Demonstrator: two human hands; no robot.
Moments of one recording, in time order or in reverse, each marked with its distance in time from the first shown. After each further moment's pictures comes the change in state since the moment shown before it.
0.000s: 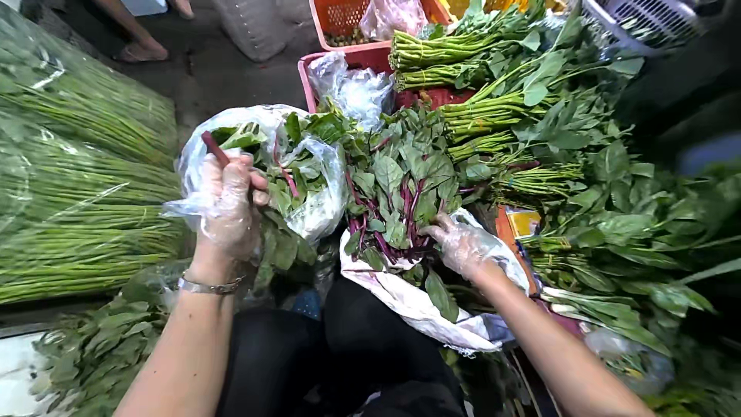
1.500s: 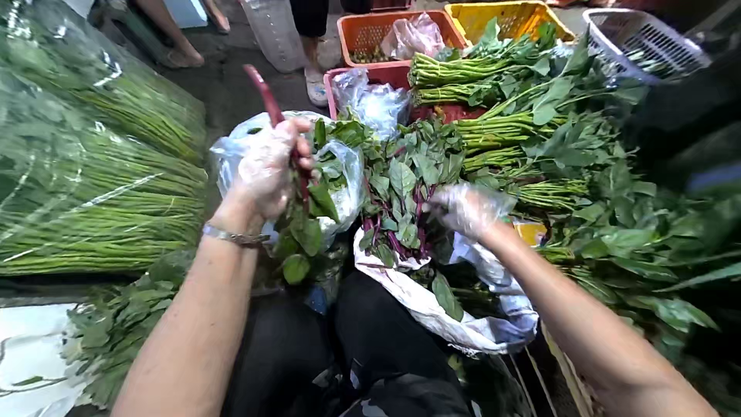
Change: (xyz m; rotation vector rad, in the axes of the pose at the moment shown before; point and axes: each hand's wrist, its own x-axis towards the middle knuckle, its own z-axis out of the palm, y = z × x) left_hand 0.029 0.051 0.020 -0.052 -0.148 -0.201; right_hand 0.034 -0.021 -0.081 0.010 0.118 -0.104
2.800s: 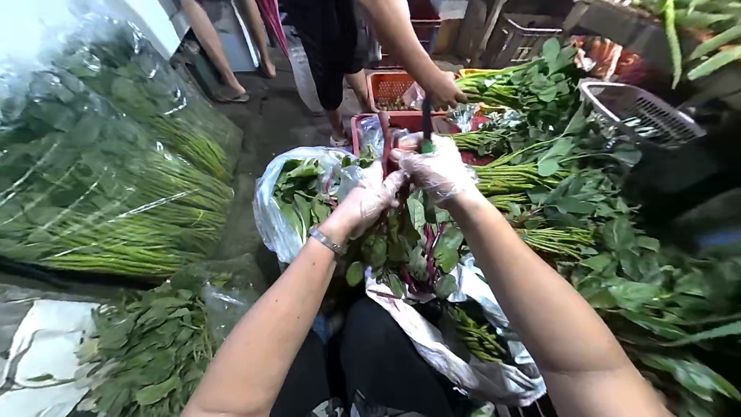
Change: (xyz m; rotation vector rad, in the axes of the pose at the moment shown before) left_hand 0.011 0.002 0.069 0.285 -0.107 -0.050; right_hand 0.069 -0.113 -0.094 1.110 0.399 -0.125
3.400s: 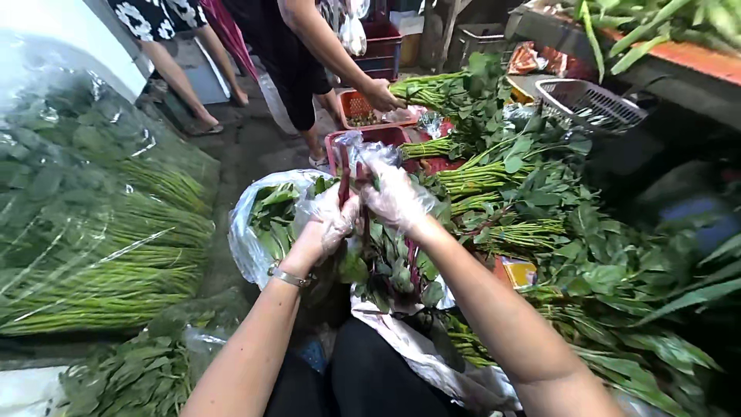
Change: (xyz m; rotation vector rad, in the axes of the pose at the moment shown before) left_hand -0.005 0.002 -0.005 0.293 0.075 0.057; right_hand -0.026 -0.014 0.004 -0.529 -0.057 -0.095
